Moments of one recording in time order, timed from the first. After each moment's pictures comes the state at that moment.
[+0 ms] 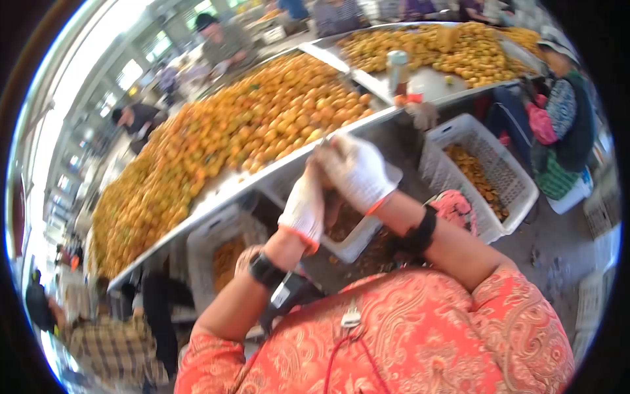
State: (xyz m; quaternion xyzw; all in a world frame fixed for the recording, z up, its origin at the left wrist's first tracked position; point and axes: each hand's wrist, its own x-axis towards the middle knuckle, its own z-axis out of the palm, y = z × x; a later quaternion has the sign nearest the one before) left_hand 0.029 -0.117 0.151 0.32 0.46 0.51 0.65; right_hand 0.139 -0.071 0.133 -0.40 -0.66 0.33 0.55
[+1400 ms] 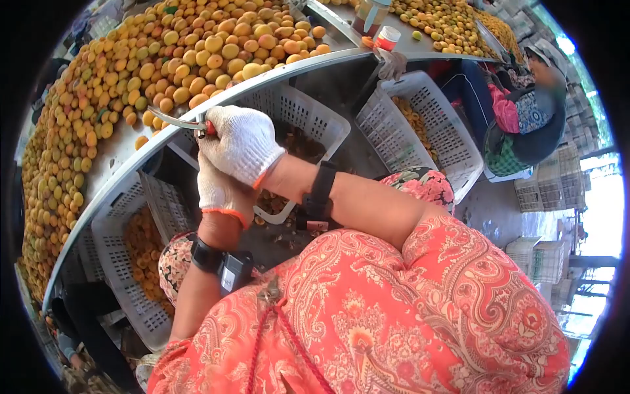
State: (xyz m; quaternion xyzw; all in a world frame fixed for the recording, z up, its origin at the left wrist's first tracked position) left_hand -0.043 -0.047 0.018 0.00 0.27 0.62 0.74; right_hand 0.027 0.002 0.050 -0.47 -0.76 0.16 0.42
